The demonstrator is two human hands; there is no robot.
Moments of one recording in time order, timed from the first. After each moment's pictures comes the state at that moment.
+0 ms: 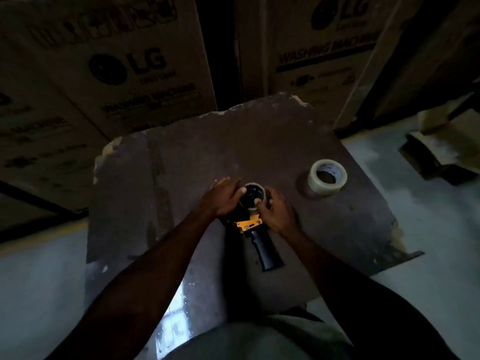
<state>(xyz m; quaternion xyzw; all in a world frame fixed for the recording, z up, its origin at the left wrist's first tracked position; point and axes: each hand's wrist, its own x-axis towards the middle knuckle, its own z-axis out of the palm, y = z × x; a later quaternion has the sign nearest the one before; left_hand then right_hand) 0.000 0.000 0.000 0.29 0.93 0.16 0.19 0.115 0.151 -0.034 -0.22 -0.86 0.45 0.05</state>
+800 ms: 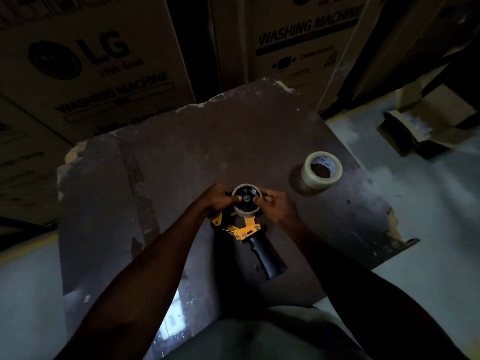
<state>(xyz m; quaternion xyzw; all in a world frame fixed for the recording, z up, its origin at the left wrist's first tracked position) -0.045 0.018 -0.039 0.18 0.83 0.33 0.41 0.087 0.170 -0.055 -0.31 -0.78 0.55 -0.02</state>
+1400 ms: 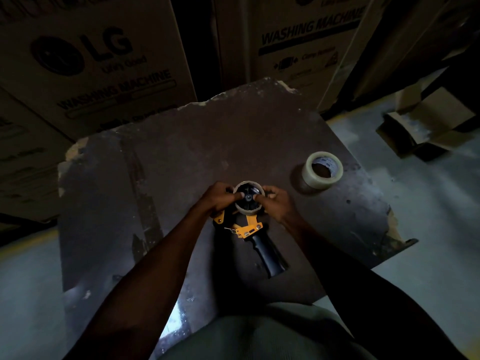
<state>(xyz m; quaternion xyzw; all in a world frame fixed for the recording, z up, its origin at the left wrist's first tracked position) -0.043 0.018 -0.045 0.15 0.85 0.35 0.37 0.076 0.163 -0.051 -0.38 -0.68 0.63 0.00</state>
